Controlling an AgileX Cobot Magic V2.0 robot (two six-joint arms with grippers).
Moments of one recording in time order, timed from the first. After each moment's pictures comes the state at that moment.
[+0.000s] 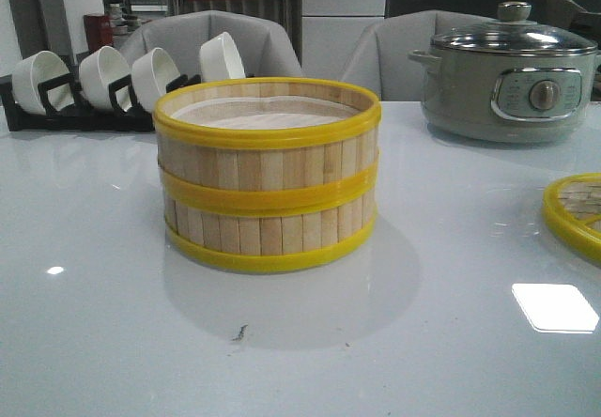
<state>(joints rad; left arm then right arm) -0.38 0.46 -0.91 0.25 1.01 -0.23 -0.07 1.67 -1.14 -0.43 0.59 0.66</state>
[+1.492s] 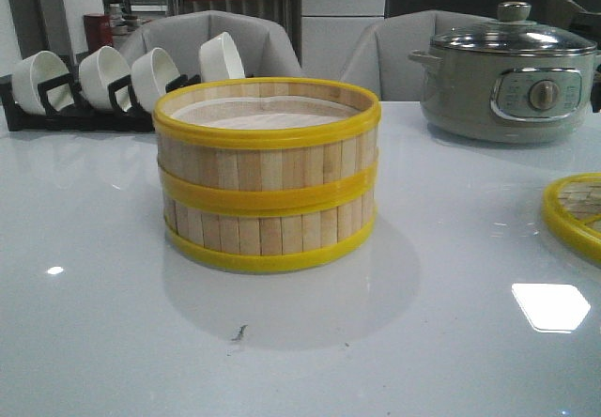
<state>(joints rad) -0.38 0.46 -0.91 0.25 1.01 -0.23 -0.08 1.75 -1.15 -0.39 0.54 0.65</state>
